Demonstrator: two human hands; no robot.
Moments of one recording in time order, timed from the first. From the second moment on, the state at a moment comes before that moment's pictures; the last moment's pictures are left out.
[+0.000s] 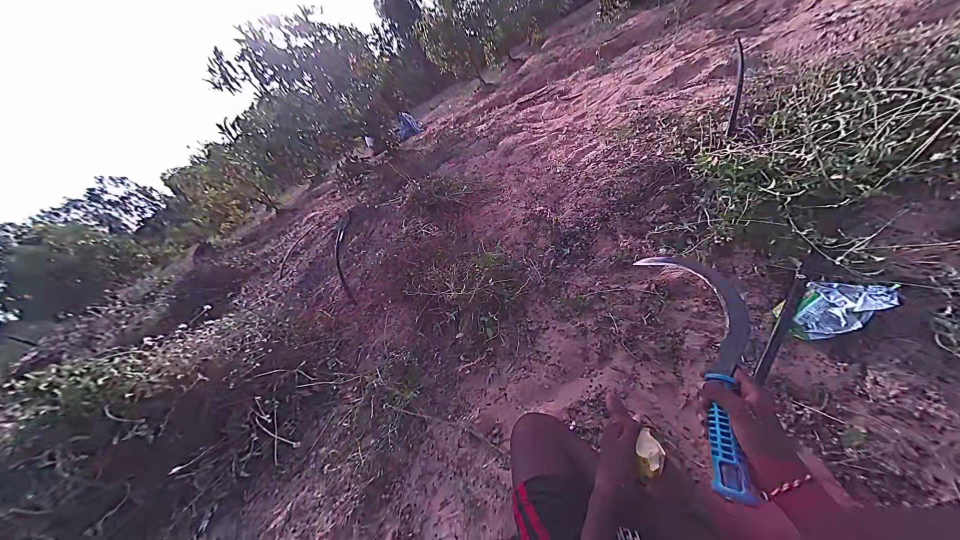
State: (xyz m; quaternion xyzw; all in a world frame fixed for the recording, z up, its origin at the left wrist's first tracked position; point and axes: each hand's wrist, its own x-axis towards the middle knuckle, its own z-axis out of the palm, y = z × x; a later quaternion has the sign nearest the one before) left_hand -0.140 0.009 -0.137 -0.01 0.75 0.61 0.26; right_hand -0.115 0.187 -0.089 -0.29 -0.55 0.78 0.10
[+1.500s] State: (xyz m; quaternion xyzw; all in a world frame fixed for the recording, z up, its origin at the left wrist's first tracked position) left_hand -0.141 0.012 -0.142 -0.02 0.75 0.60 0.26; right_hand -0.102 0.190 -0.114 -0.50 -0.56 0.63 0.18
